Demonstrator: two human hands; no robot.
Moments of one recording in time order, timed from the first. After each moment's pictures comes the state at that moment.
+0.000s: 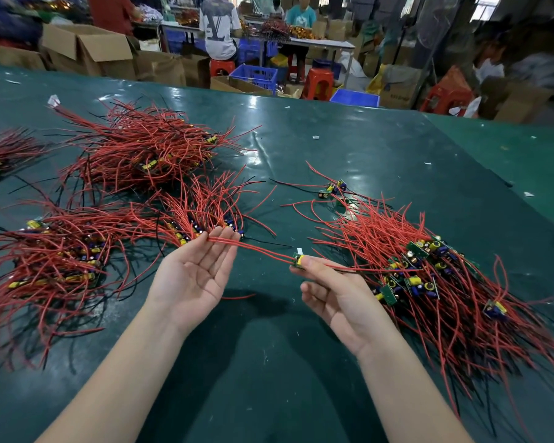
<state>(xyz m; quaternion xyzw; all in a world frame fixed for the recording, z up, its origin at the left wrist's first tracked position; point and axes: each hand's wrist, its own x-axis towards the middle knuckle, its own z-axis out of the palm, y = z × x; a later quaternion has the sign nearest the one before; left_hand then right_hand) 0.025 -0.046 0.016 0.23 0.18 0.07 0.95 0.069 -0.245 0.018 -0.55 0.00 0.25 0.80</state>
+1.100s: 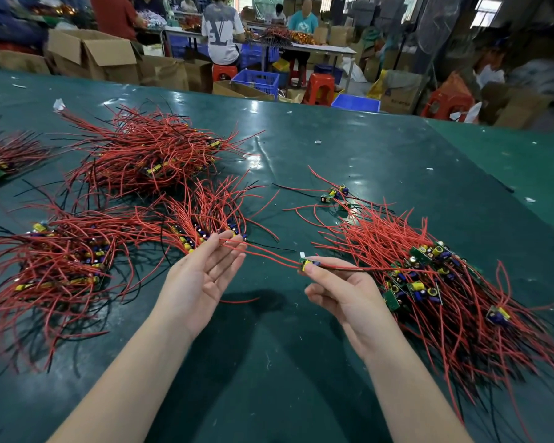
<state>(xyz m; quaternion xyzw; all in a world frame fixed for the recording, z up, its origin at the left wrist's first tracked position) 0.033 -0.049 0.006 0.37 0.19 0.14 0.90 0.067 -0.248 0.020 -0.62 -0.03 0.17 0.77</state>
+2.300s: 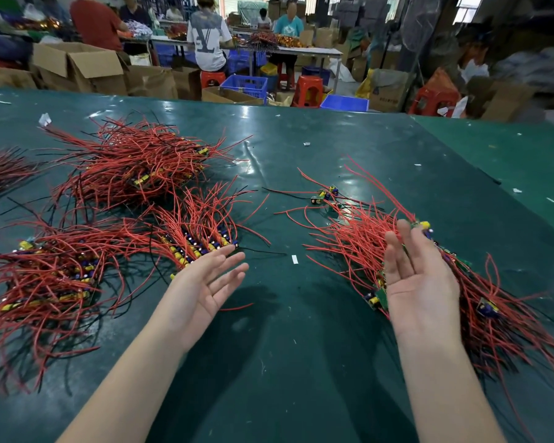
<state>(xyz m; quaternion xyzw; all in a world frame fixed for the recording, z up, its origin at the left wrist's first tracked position) 0.031 -0.049 0.003 0.42 0.18 0.07 0.89 0.081 -0.294 0.047 -0.37 0.09 -0.09 0.92</state>
